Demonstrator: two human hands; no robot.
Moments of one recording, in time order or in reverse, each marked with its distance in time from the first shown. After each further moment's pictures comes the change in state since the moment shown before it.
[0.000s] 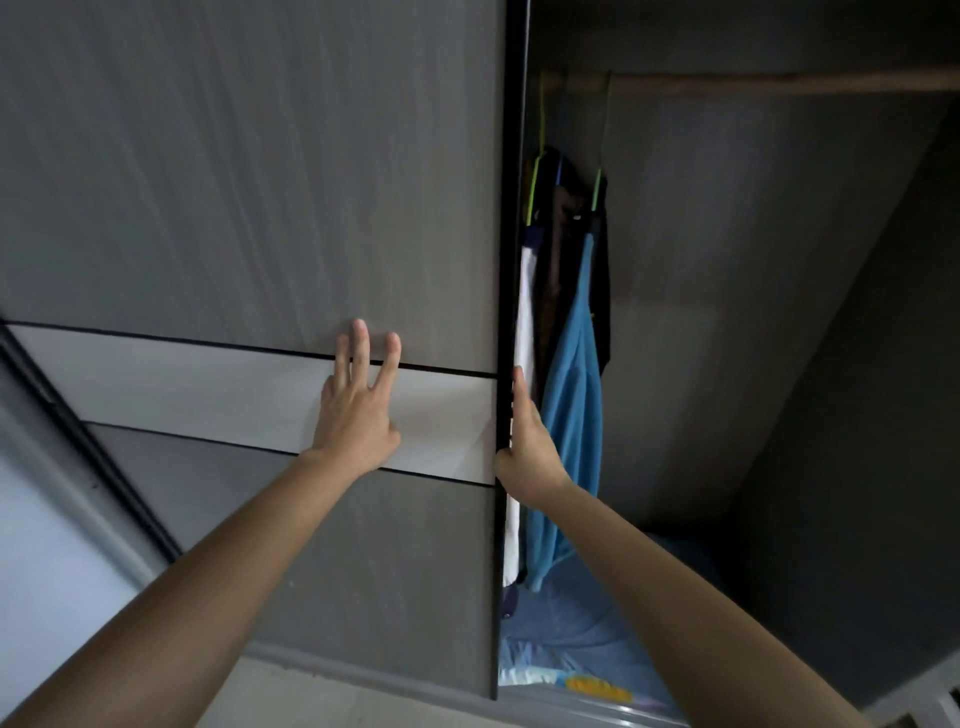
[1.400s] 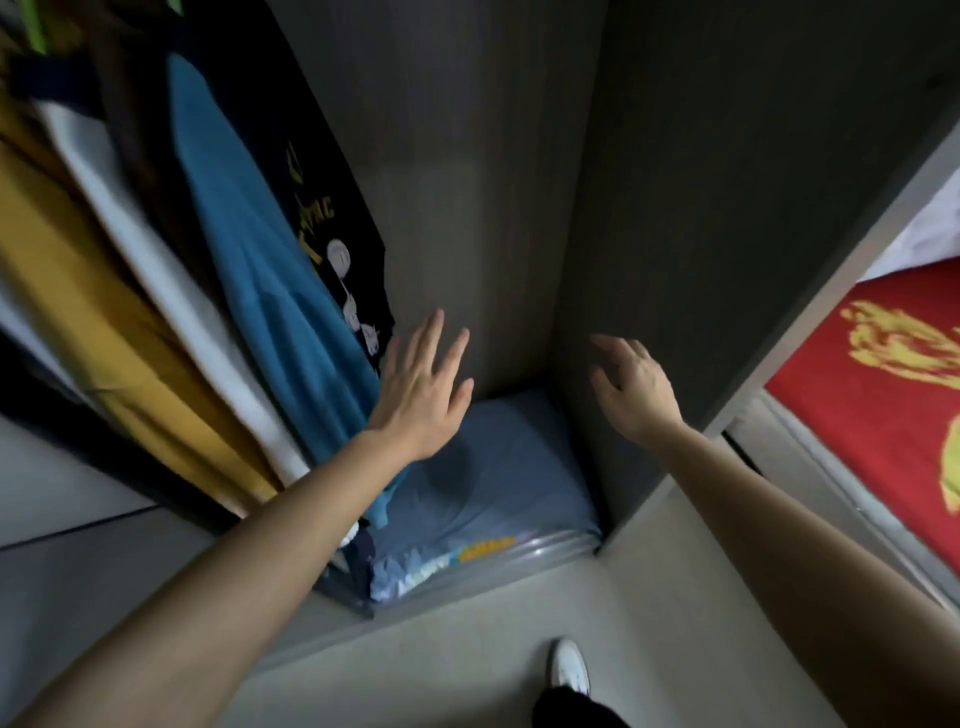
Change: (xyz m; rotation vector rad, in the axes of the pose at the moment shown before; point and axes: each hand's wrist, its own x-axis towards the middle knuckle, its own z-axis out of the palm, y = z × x) left_hand 0.011 0.301 0.186 -0.245 -0.224 0.669; right_hand -0.135 0.251 -0.236 -0.528 0.474 0.437
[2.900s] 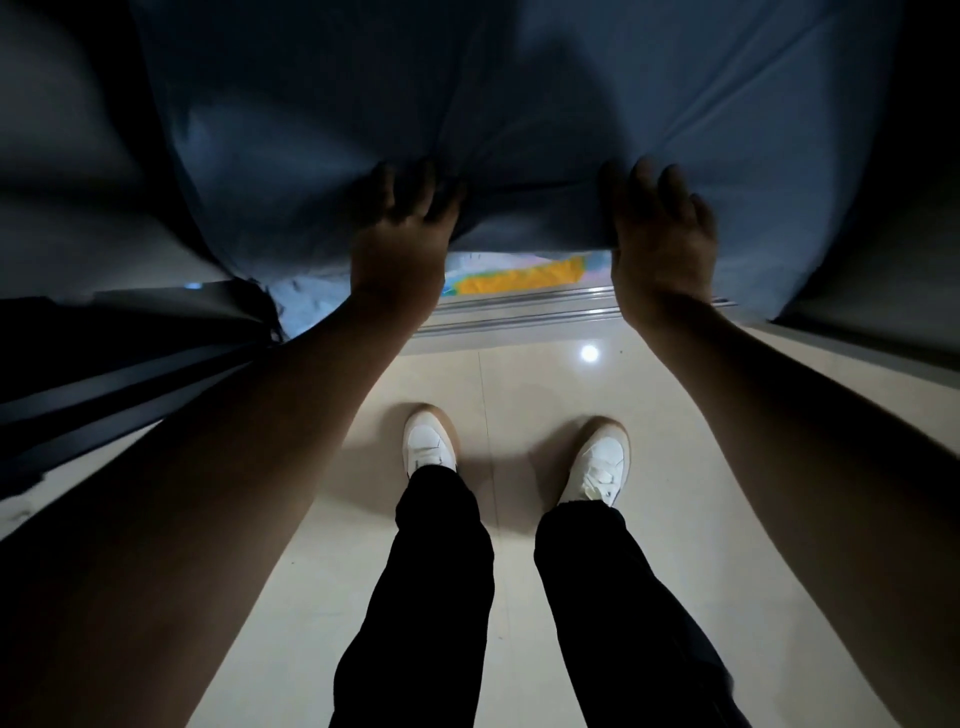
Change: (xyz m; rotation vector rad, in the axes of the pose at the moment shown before) left_hand -0.082 -0.115 0.653 0.107 -0.737 -0.356; right_hand -0.023 0.328 0.604 -0.531 -0.632 -0.091
